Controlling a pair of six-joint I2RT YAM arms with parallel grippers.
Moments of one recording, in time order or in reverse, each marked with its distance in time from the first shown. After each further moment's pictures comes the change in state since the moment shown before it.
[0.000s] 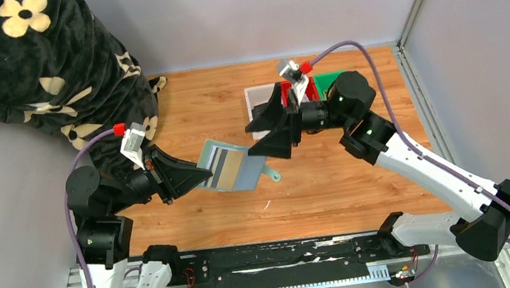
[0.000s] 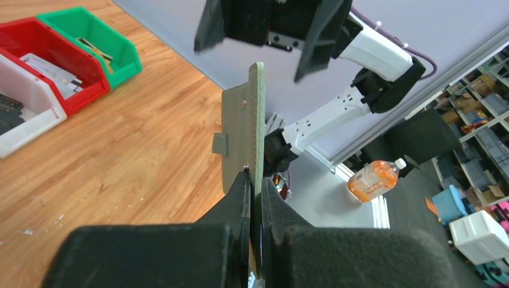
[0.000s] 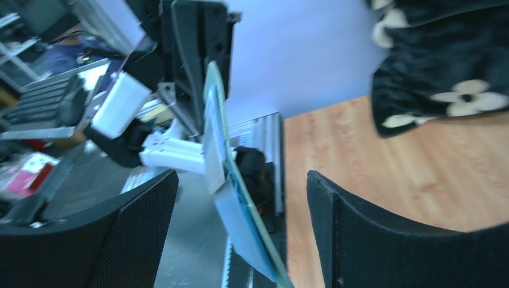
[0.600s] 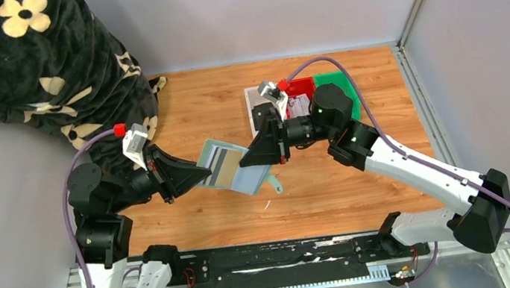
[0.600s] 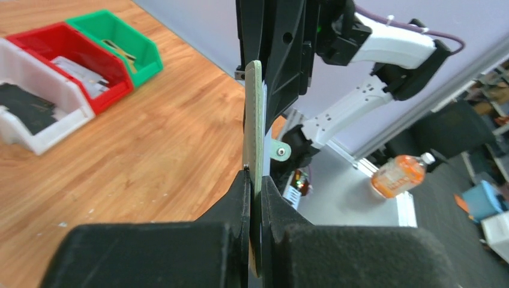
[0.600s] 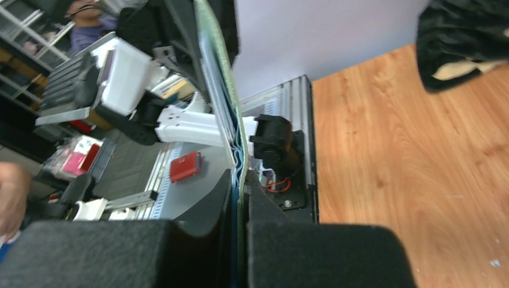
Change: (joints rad) left arm 0.000 0.021 0.019 -0.053 0.000 0.104; right arm 0.114 0.033 -0.113 0.072 -0.076 0.077
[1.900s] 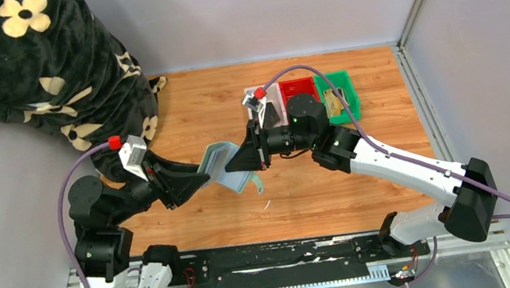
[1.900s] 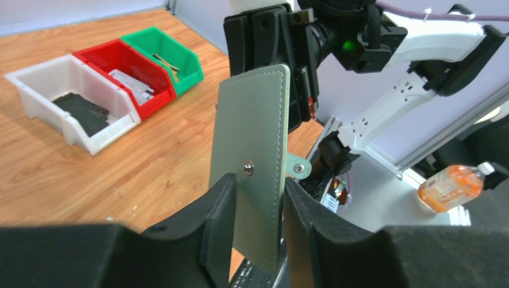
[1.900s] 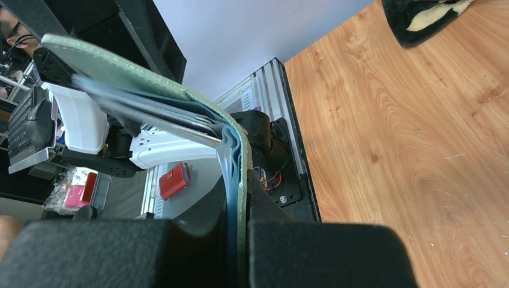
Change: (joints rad) left arm 0.002 -0.097 -0.037 -0.085 -0.138 0.156; right arm 0.104 0.104 0.057 -0.154 0.266 0.025
